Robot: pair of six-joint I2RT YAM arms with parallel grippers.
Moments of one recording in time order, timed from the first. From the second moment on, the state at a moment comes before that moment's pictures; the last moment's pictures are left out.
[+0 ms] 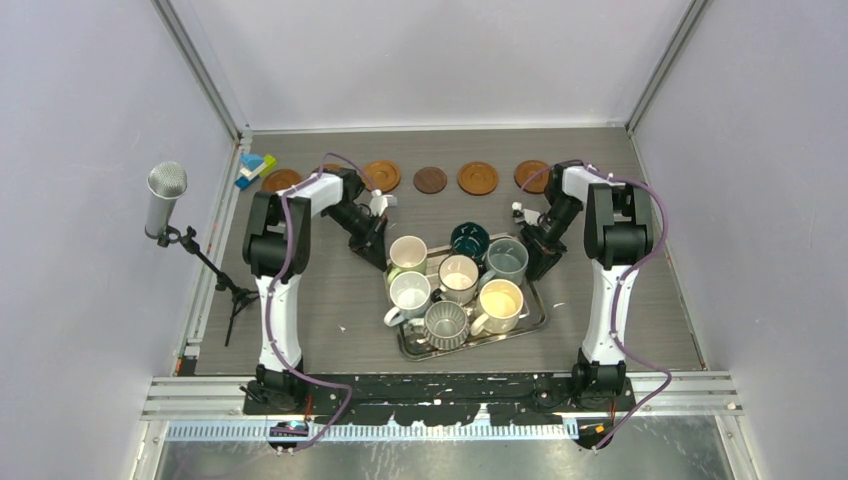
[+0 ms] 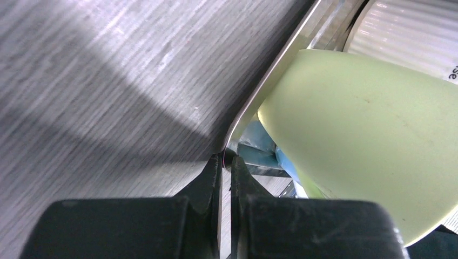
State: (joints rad) left arm -0.23 2.19 1.54 -1.04 0.74 0.28; right arm 0.03 2.26 1.57 -1.36 -0.48 -0.44
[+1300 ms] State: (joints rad) left arm -0.10 2.24 1.77 -1.05 0.53 0.33; right arm 0.19 2.27 1.62 -1.26 -0.60 -0.22
